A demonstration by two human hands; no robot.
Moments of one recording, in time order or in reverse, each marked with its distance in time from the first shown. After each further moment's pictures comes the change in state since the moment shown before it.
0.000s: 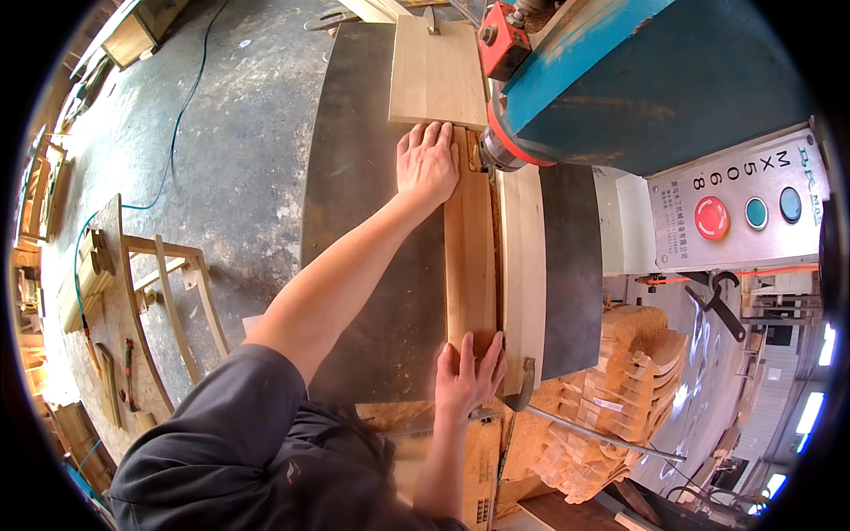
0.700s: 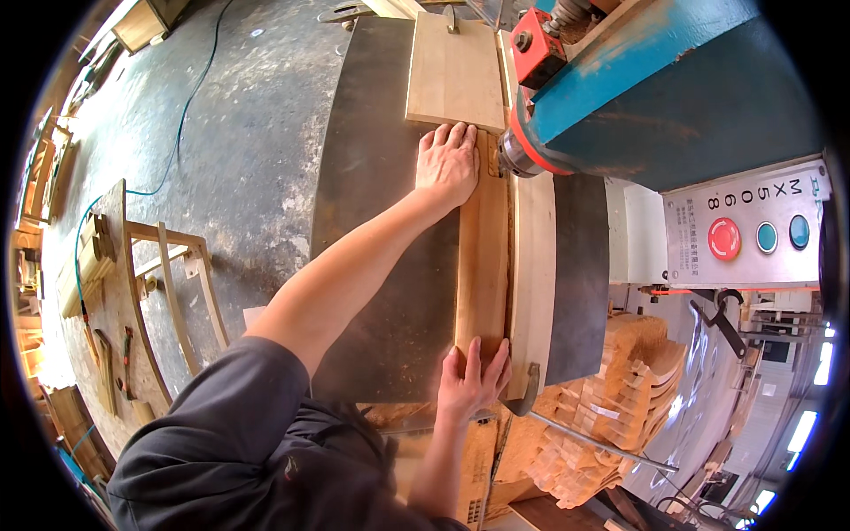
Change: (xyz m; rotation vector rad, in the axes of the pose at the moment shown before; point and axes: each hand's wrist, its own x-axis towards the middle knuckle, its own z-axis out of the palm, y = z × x) left_hand 0.003 -0.001 0.004 0.011 -0.014 0.092; right_hand -0.003 -0.004 0.001 0.018 0.001 0.032
